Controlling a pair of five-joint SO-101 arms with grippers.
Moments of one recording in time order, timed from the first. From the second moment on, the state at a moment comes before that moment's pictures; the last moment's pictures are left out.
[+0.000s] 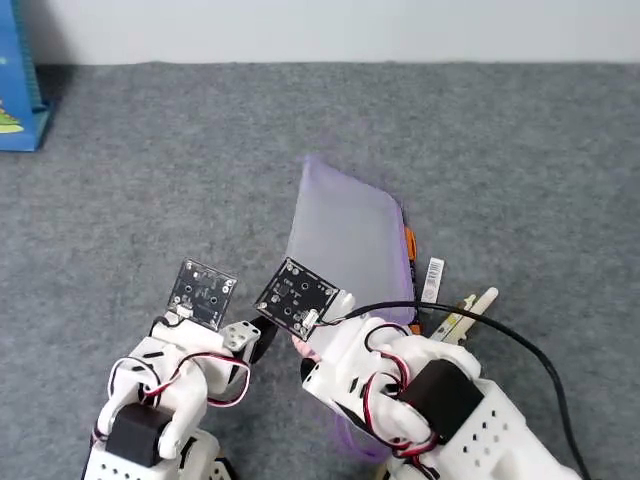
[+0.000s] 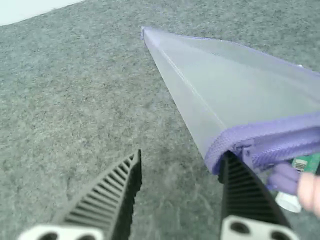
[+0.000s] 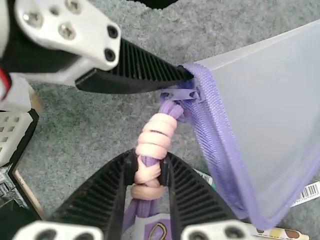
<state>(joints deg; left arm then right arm) 14.4 -94.2 78.4 65.2 -0.4 -49.6 -59.9 41.8 84.1 9.2</state>
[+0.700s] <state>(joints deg) 15.0 -94.5 85.7 55.7 -0.4 -54.2 -59.9 41.8 85.7 9.2</state>
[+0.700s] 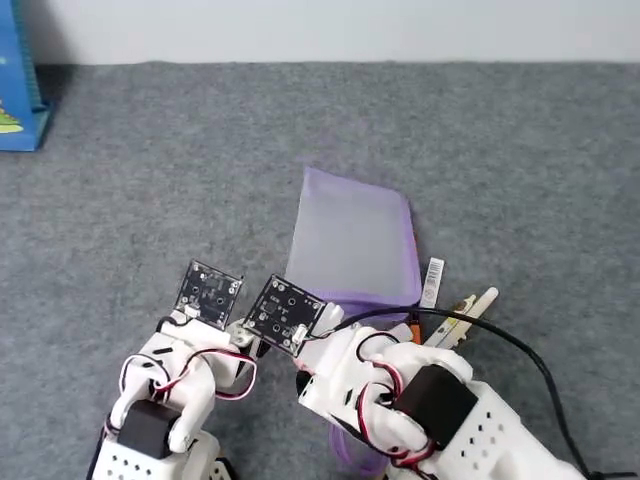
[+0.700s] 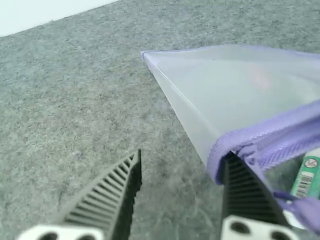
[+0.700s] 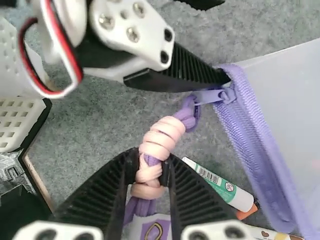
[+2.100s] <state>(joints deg) 3.1 -94.4 82.2 57.5 -1.3 -27.4 -71.6 41.5 84.5 9.5</state>
